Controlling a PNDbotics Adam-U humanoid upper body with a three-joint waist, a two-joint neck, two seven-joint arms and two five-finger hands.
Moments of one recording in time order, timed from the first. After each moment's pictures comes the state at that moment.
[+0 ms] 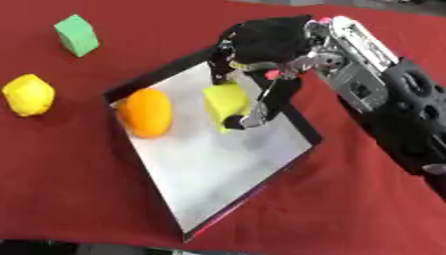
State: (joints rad) left arm -0.43 0.37 0.21 -1.83 0.18 0.05 0.55; right arm -0.94 -0.51 0.45 -1.52 0.77 -0.62 0.56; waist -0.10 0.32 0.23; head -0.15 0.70
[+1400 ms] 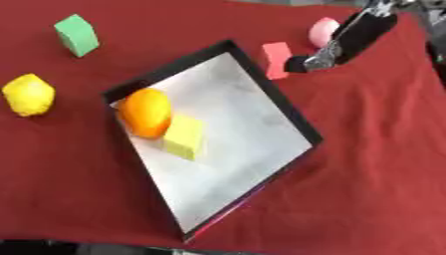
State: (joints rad) left arm -0.44 0.37 0.21 -1.83 0.18 0.05 0.57; right arm -0.91 -0.77 0.18 -1.64 0.38 -0.54 0.64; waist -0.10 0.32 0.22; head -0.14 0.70
